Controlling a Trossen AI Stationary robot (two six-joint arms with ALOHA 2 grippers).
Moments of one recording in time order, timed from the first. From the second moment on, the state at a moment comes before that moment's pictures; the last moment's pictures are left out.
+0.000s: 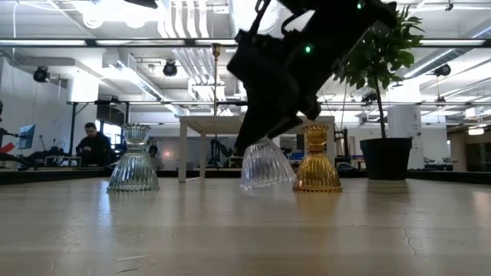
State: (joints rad) left arm 0.09 0.77 1.03 -0.35 -0.91 0.41; right arm 0.29 1.96 1.25 -0.27 0.52 0.57
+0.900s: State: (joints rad) left arm 0.09 0.78 1.03 -0.34 -0.91 0.42; right arm 0.11 1.56 1.37 -0.40 0.50 0.58
